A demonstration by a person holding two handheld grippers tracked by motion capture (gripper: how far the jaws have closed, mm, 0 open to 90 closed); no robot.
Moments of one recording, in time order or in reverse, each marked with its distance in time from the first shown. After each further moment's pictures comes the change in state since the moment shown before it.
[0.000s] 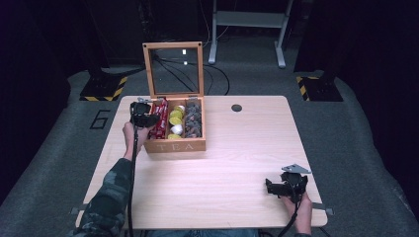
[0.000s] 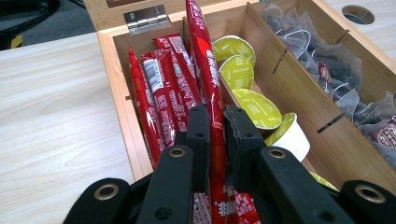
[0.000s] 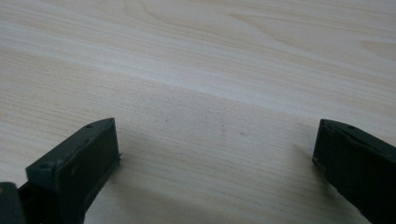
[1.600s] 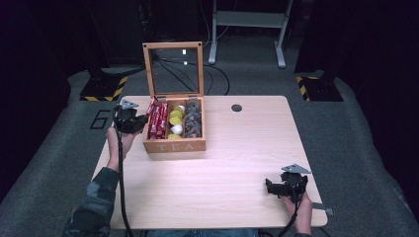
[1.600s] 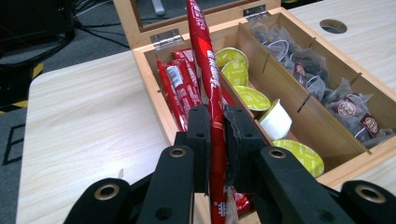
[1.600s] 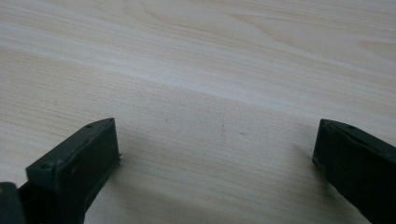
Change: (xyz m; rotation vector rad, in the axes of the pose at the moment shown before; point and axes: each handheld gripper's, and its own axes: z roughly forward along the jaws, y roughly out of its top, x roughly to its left) left arm 0.006 -0.017 -0.065 -0.098 0.013 0.049; right arm 0.000 0.000 0.000 0.001 0.000 -0.004
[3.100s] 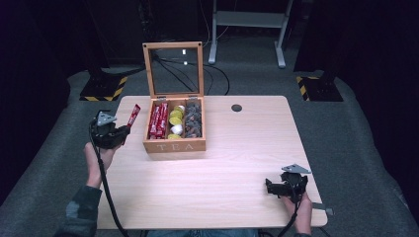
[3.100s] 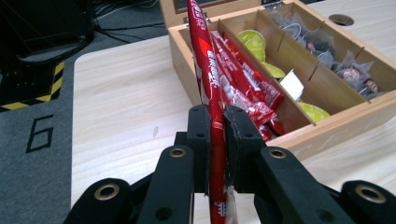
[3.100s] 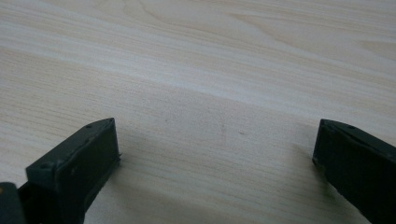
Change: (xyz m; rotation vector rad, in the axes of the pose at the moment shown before) left arm 0.022 -0.044 -0.056 -0.041 0.040 -0.021; right arm 0.000 0.000 0.000 0.000 -0.001 0.000
